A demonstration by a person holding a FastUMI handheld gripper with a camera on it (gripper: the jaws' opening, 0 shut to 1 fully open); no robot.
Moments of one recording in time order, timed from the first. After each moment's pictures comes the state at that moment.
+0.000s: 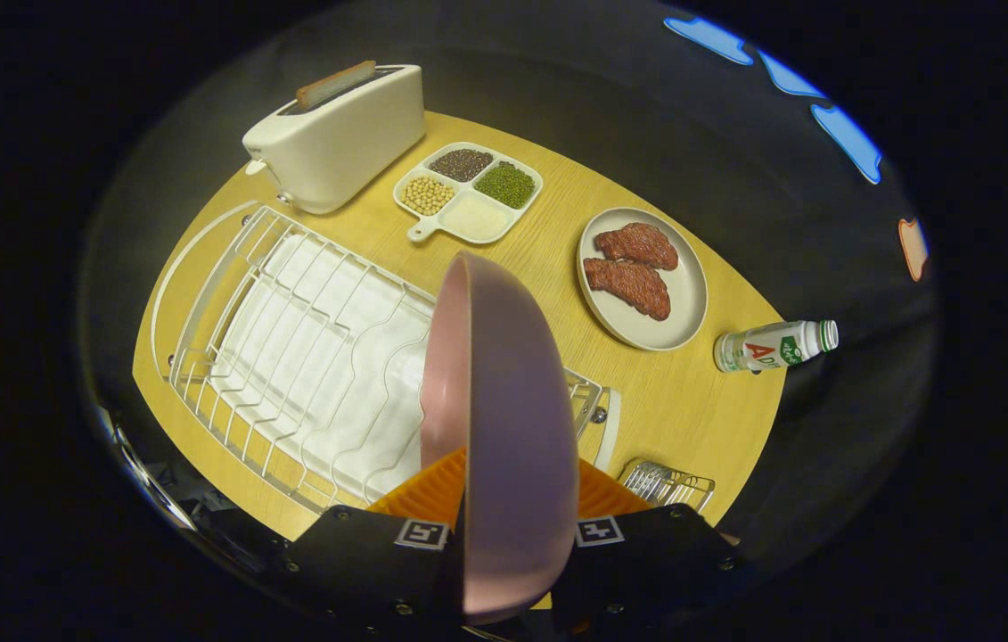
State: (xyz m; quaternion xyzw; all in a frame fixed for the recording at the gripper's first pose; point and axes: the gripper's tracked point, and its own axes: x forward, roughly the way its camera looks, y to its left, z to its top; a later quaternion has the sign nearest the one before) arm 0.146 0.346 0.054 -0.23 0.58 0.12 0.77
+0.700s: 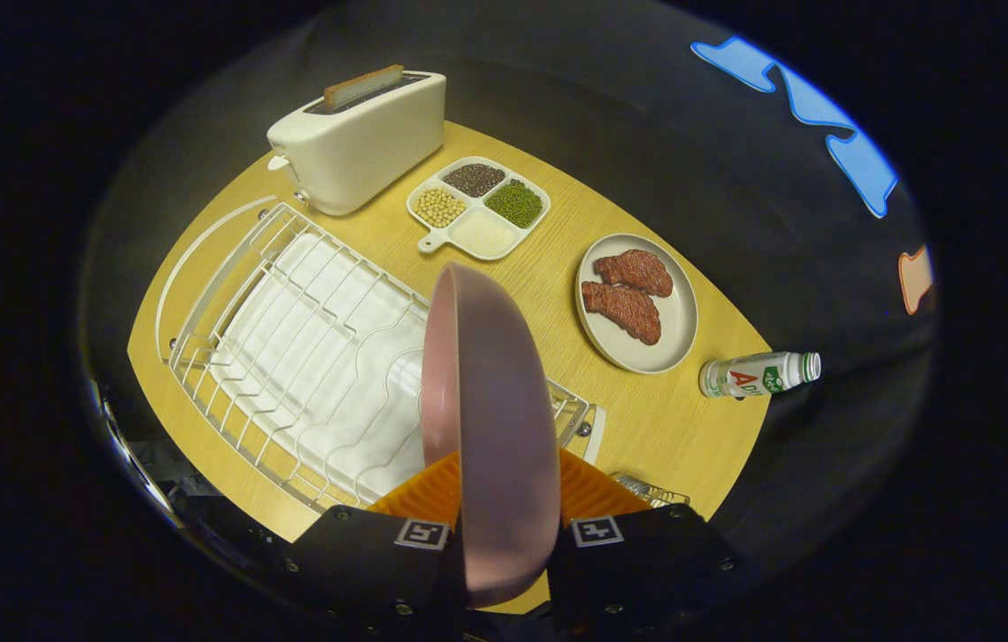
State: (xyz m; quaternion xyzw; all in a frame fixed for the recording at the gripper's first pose) arm 0.148 0.344 0.074 -0.24 0.56 0.15 0.78
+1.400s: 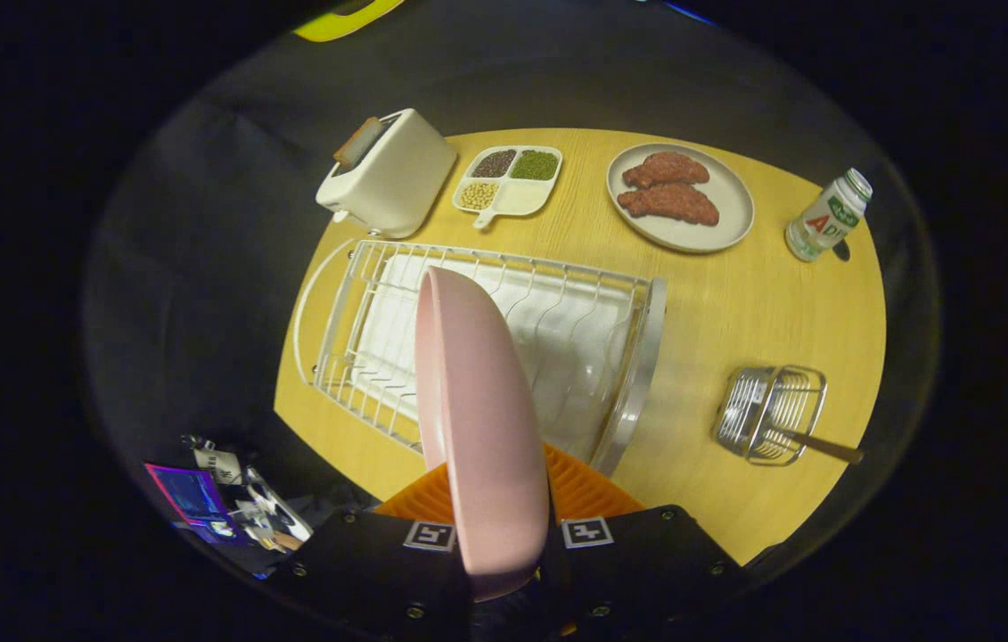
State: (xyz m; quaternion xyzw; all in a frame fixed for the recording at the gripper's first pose) arm 0.034 0.335 0.094 0.05 0.62 0.24 0.74
